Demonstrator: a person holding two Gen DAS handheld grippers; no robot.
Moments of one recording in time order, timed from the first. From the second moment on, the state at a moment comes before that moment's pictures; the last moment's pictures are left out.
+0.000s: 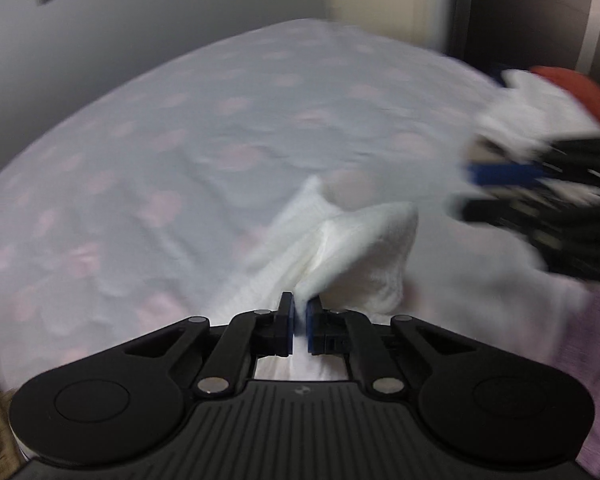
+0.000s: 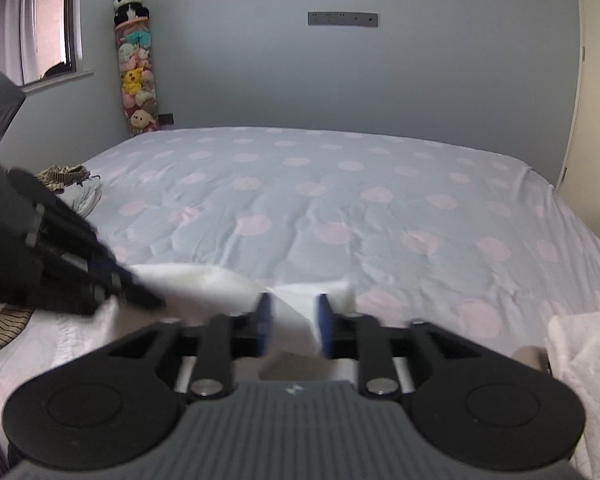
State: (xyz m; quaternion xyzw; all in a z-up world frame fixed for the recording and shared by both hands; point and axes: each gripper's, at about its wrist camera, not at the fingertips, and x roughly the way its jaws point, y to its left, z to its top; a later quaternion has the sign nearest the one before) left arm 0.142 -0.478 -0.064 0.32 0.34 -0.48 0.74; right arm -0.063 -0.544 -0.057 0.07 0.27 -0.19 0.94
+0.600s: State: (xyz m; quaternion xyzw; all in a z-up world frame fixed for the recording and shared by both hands) left arm 0.179 -0.475 -0.052 0.30 0.41 -0.30 0.80; right arm -0.066 -0.566 -0.162 0.23 0.32 -0.03 0.92
